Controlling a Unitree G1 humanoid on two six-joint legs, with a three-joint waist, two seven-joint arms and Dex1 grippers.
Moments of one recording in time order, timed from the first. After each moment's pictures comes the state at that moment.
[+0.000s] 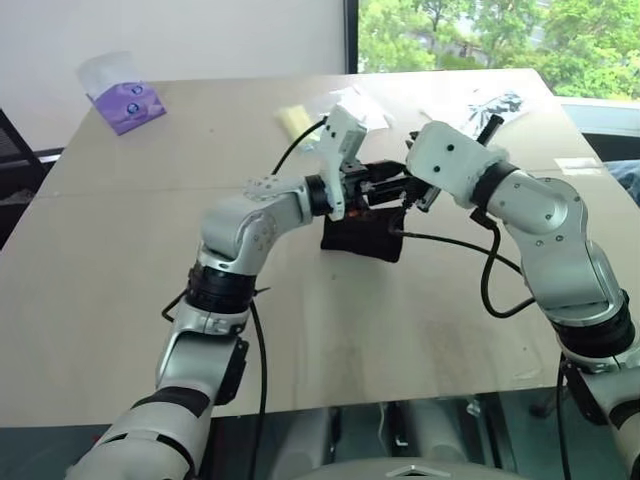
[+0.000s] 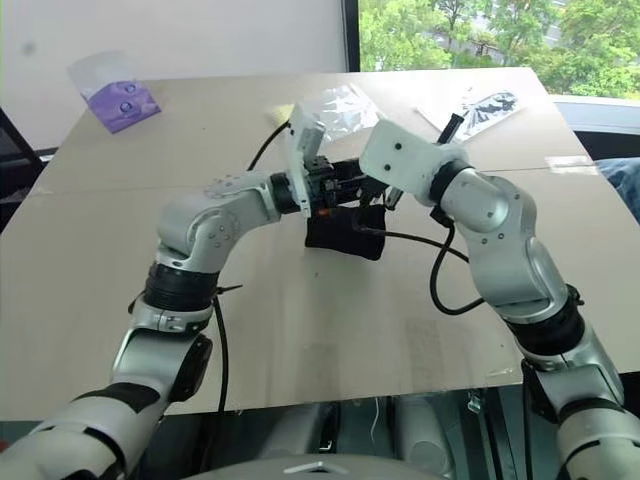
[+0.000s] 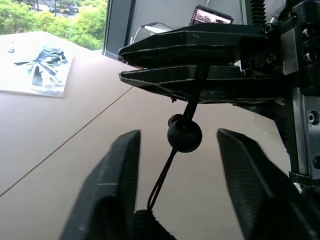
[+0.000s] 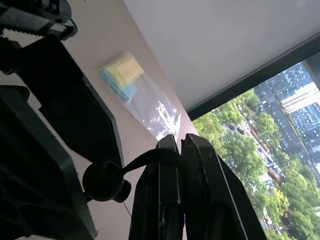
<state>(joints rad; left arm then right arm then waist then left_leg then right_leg) -0.85 0.33 -0.12 0.01 -0.63 0.78 -0.73 -0.73 -0.54 0.30 -0.50 -0.32 0.69 0.62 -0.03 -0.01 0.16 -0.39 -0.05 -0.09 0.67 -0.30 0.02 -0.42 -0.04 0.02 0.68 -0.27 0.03</state>
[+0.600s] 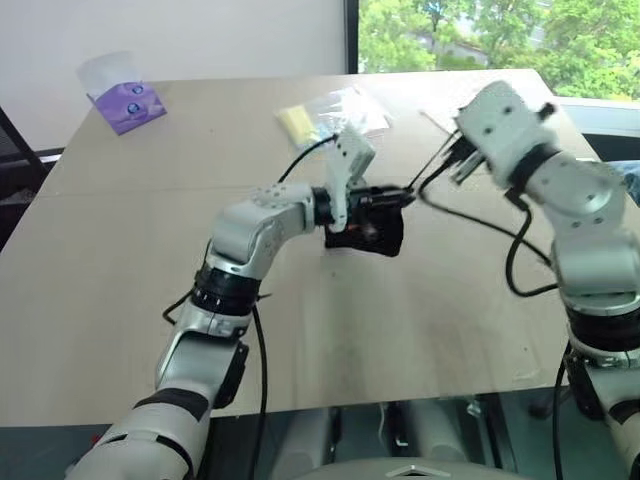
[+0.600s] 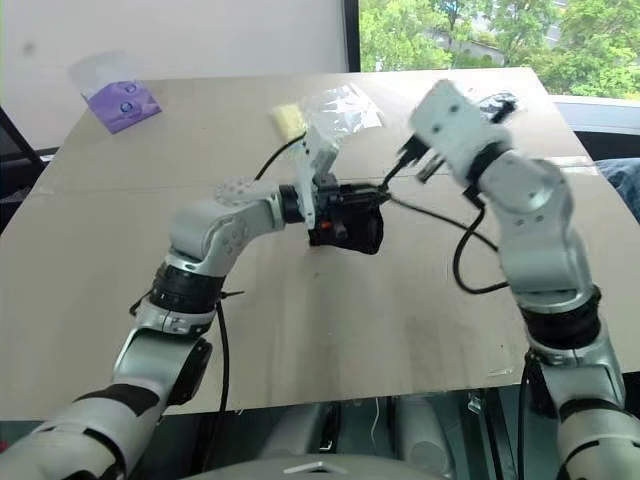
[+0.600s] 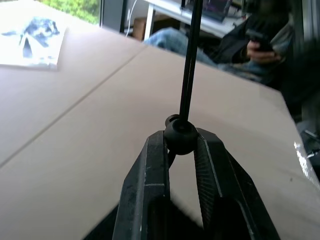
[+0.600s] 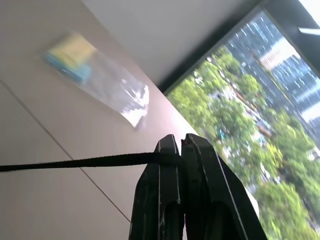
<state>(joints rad) -0.78 0.37 -0.21 0.04 -0.49 0.75 -0.81 -0.73 -0.57 0.05 -0.37 -0.23 0.78 0.56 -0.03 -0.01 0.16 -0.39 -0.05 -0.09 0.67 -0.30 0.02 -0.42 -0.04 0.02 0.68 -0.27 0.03</state>
